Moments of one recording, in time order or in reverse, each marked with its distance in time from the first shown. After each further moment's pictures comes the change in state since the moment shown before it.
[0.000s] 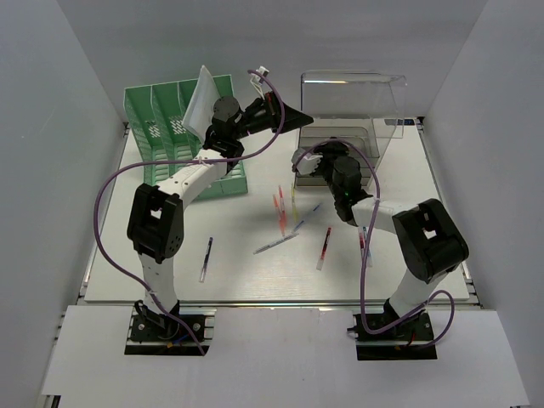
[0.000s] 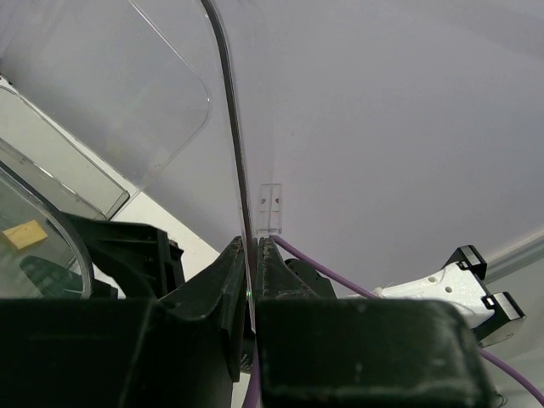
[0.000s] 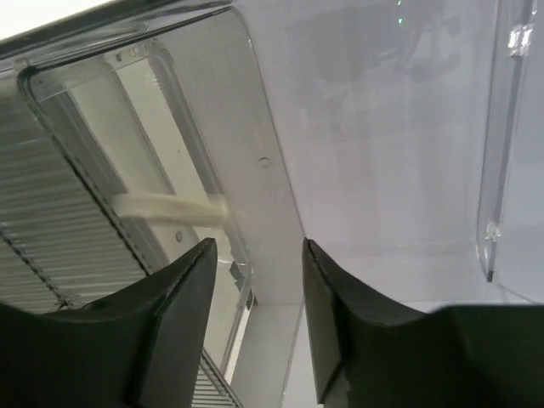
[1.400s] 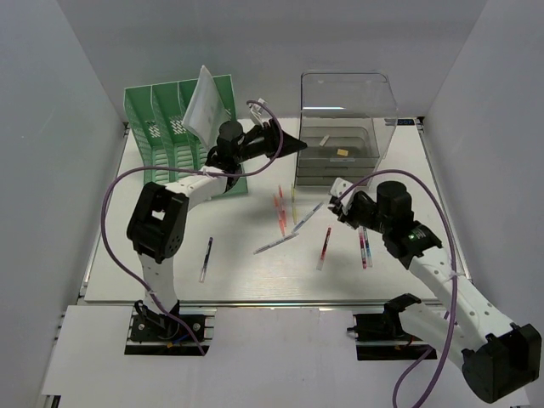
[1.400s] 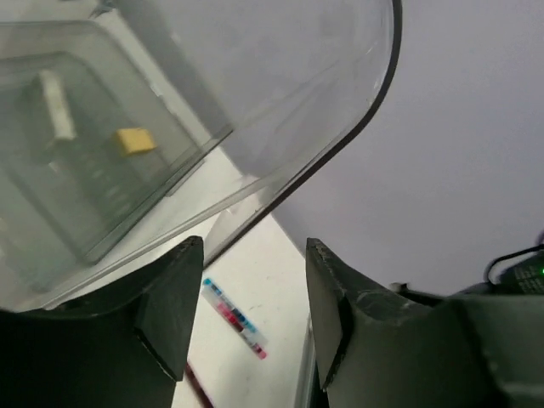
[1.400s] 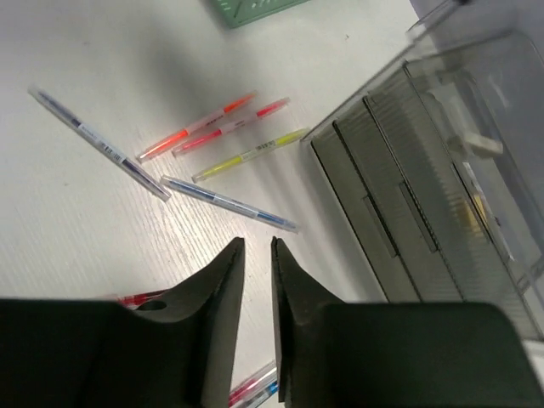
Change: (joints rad) left arm -0.003 -0.001 -0.253 0.038 -0.084 0.102; right arm -0.044 -0.811 -0.172 -1.008 -0.628 0.600
